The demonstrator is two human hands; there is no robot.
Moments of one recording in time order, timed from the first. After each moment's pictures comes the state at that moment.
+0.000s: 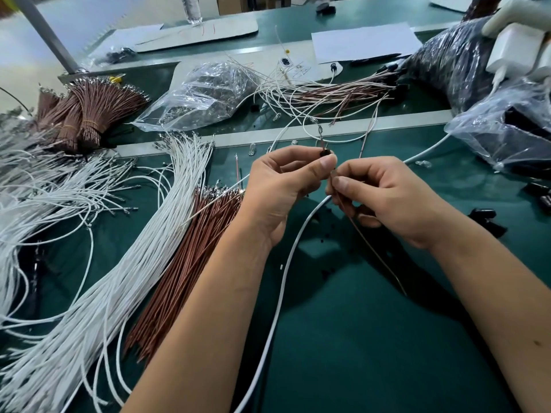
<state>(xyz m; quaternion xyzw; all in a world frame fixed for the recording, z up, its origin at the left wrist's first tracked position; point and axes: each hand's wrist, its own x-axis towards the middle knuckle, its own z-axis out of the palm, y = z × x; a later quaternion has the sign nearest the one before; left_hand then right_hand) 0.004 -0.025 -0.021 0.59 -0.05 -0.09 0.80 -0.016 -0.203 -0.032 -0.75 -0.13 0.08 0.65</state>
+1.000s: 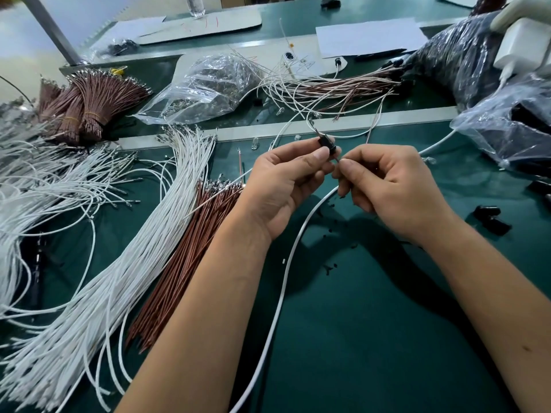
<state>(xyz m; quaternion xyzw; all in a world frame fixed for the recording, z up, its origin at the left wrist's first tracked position) 0.010 -0.021 -0.021 0.50 -0.01 -0.16 0.85 -0.017 -0.195 -0.031 -0.79 -0.13 -0.08 0.60</state>
